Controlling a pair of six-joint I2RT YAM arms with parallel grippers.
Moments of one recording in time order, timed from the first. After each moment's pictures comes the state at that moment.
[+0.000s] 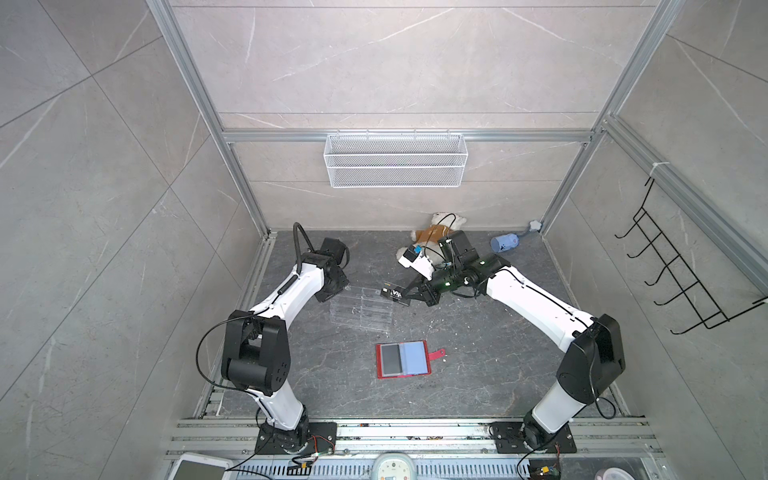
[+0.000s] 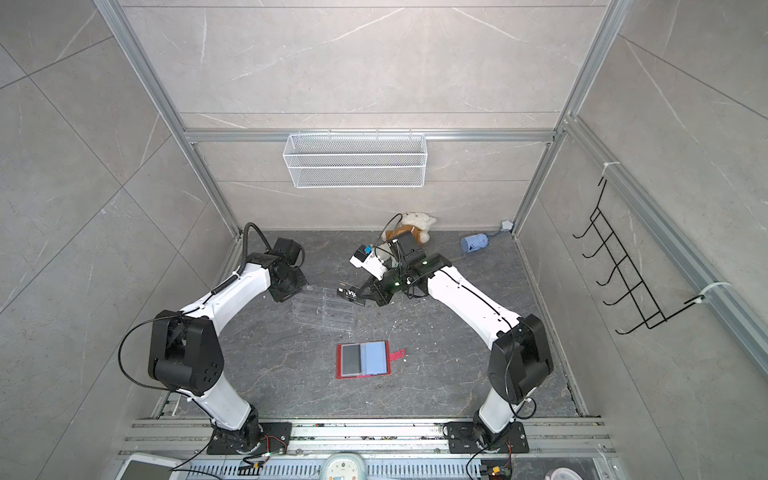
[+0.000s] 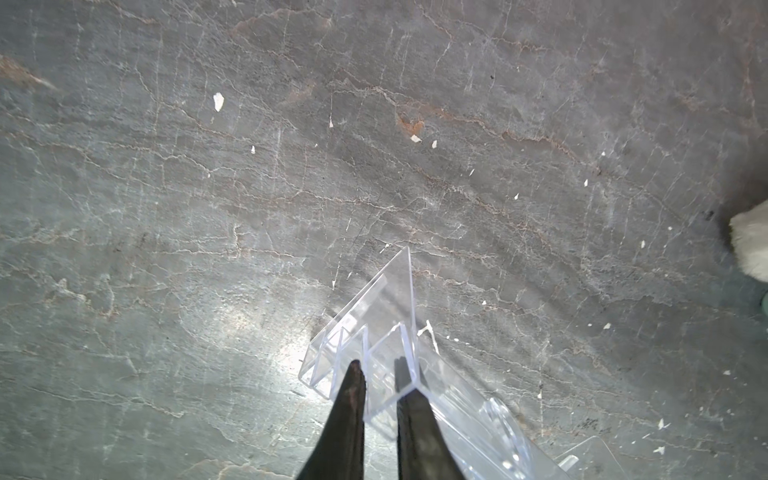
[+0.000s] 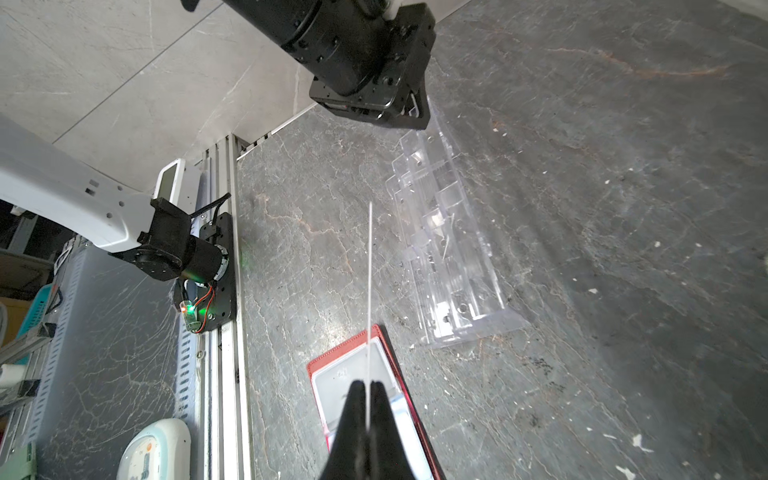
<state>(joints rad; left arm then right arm) -0.28 1.69 1.35 -0.86 -0.18 -0.84 0.57 1.70 1.49 -0.68 -0.75 -0.27</state>
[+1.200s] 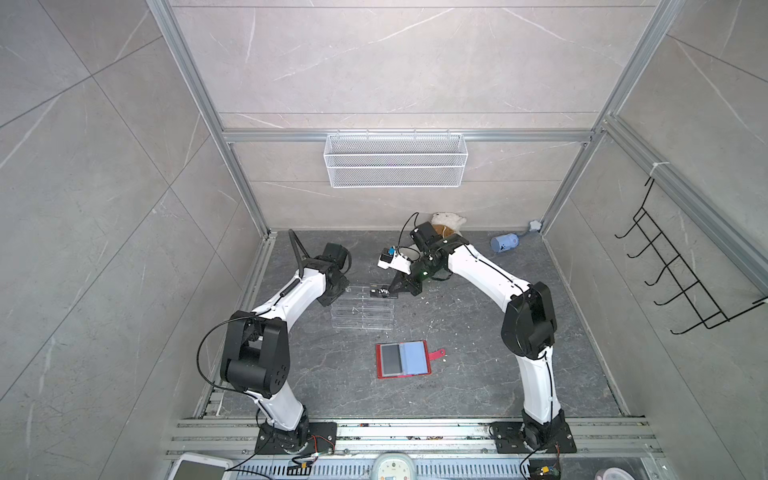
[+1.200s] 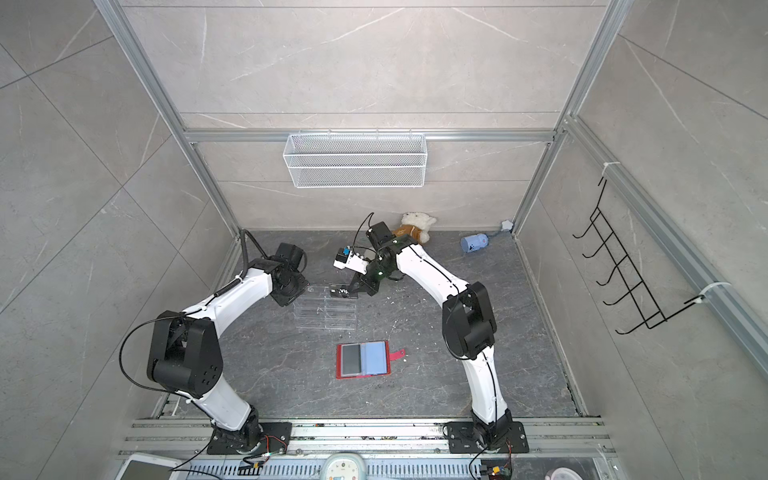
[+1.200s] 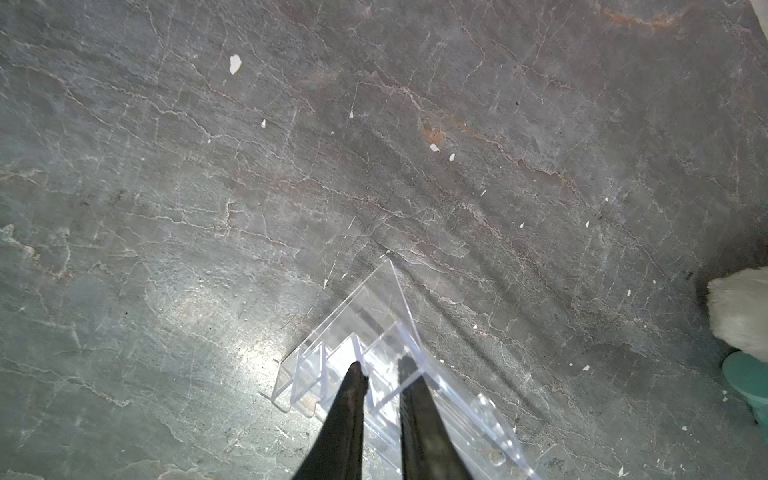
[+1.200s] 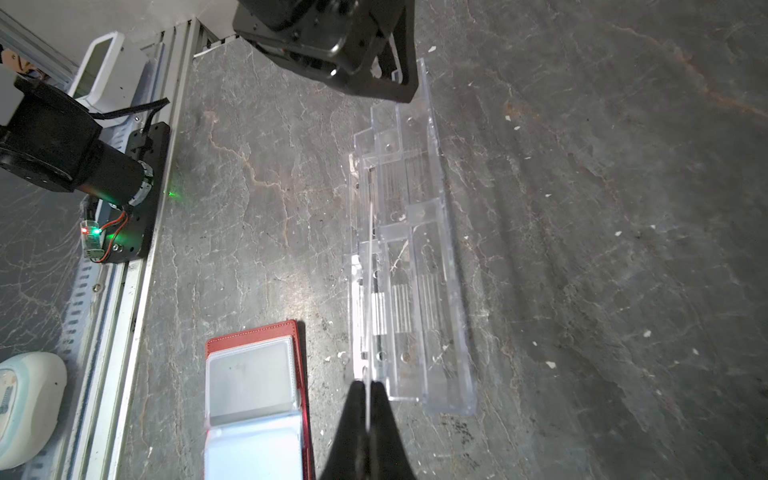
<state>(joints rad) -0.29 1.68 1.28 -0.78 -0.21 -1.02 0.57 2.15 1.97 -0.96 -0.71 -0.68</state>
